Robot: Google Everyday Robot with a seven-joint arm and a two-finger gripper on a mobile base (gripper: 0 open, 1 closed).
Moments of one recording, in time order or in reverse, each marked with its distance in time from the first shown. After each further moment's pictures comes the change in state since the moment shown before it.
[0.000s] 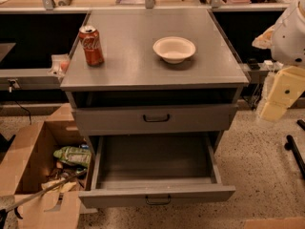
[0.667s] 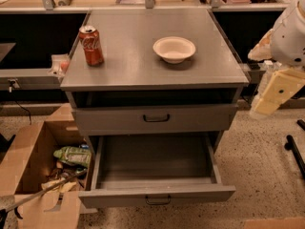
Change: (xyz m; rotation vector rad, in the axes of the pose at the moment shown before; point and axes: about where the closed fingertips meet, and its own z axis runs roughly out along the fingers) arm 0.000 0.000 0.000 0.000 0.000 0.000
